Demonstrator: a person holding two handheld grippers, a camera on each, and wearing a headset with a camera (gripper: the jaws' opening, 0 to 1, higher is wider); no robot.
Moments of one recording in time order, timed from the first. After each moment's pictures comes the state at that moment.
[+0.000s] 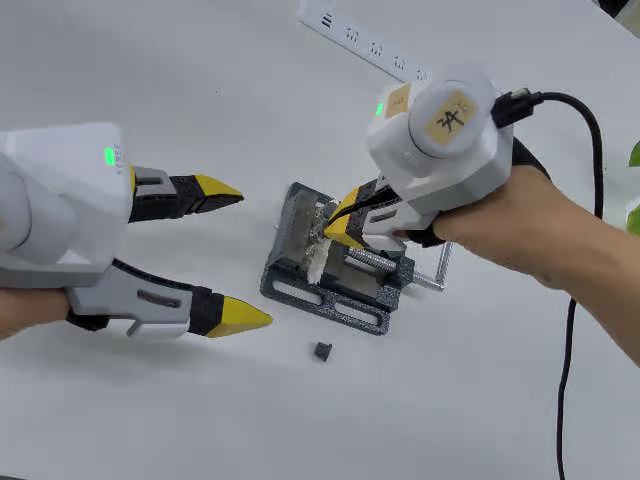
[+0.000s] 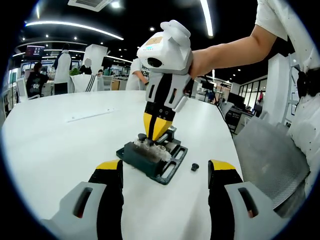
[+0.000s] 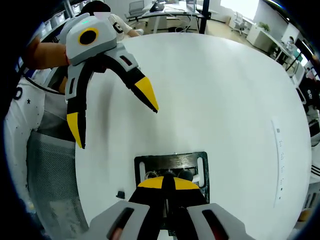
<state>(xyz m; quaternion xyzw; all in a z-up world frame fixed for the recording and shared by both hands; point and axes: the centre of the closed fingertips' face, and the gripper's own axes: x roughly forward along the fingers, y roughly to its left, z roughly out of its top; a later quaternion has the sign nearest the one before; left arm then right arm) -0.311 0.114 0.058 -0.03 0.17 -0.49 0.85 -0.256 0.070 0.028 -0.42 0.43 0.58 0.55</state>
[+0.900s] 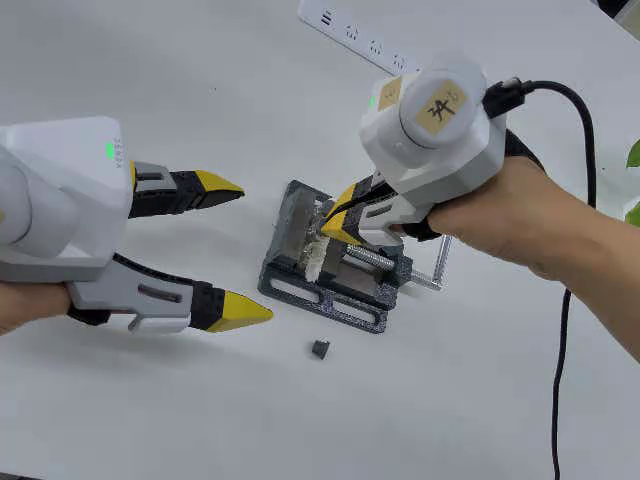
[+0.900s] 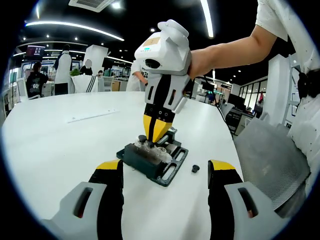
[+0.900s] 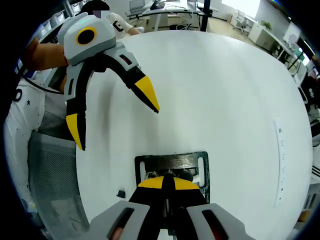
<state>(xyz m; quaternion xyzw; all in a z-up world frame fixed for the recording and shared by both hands) -0.307 0.112 0.060 -0.04 0.16 -0.49 0.86 -0.254 0.070 0.027 -0.42 0.44 0.58 0.54</state>
